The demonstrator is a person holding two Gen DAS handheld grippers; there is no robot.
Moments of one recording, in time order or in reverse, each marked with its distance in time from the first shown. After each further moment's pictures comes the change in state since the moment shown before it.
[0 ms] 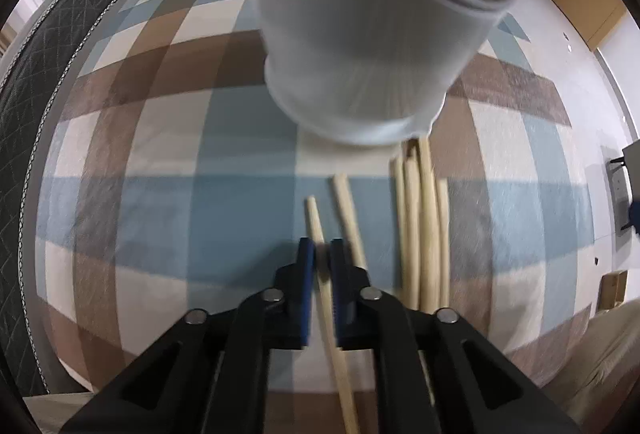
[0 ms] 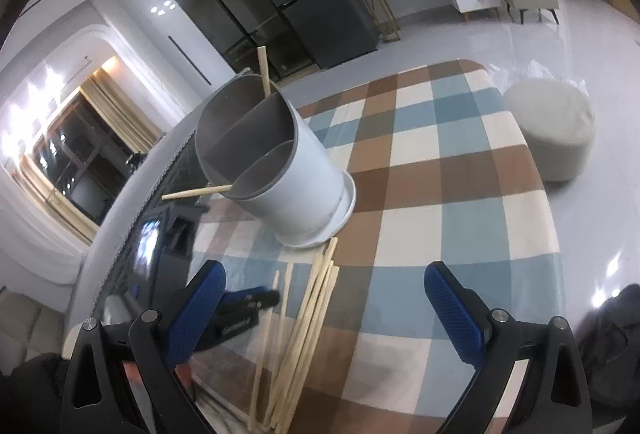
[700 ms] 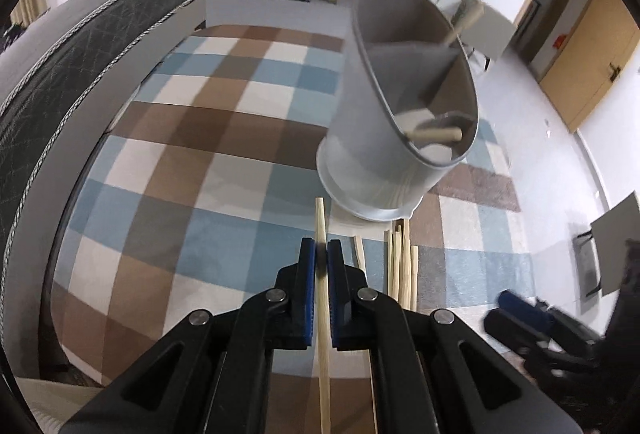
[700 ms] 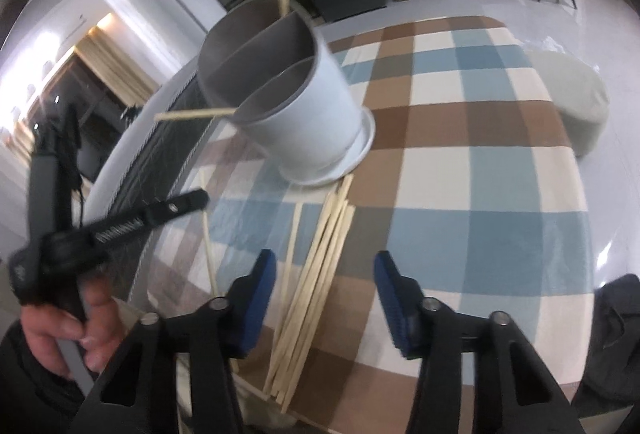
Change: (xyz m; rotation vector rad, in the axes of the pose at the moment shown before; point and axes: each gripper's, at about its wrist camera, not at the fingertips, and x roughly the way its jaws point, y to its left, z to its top) left arm -0.085 0.042 -0.033 -0.161 -0.280 -0.122; right arm 0.031 0.023 -0.025 -0.070 0.185 -0.025
